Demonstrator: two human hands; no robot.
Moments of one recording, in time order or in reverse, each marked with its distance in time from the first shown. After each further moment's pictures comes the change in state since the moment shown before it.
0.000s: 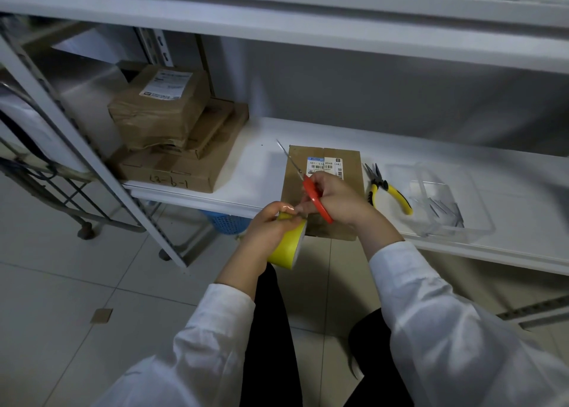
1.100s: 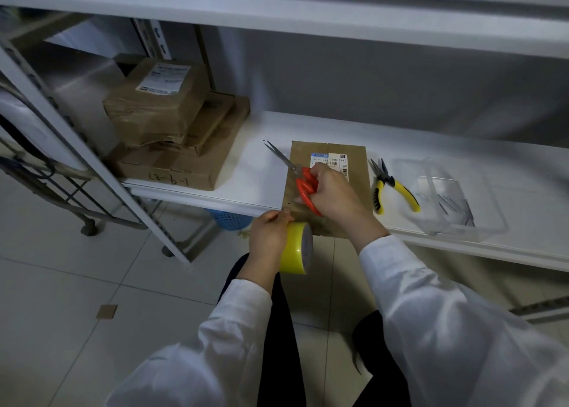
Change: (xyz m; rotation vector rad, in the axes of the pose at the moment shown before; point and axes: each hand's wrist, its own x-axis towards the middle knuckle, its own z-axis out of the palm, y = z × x) left_hand 0.025 -0.018 0.012 -0.018 0.274 -0.084; right_hand 0.028 0.009 0.016 -0.367 0.231 0.004
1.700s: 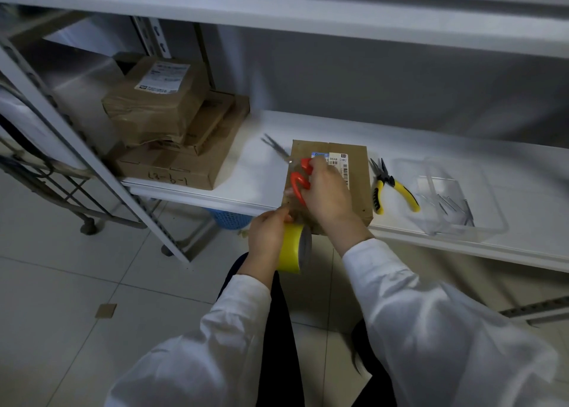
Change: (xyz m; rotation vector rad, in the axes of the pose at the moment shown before) left_hand 0.008 0.000 0.001 -0.100 -0.015 -0.068; right_hand 0.001 -0.008 0.012 -0.027 0.212 0.004
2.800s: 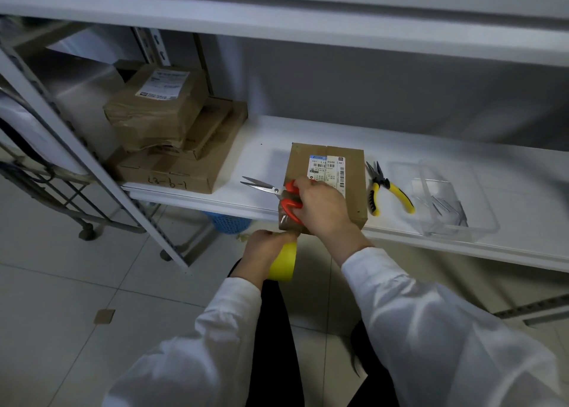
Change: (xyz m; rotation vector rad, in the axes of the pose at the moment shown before) left_hand 0.007 -0.025 -0.008 0.298 -0.117 -0.028; right_hand -0.016 0.003 0.001 -0.394 -0.096 -0.255
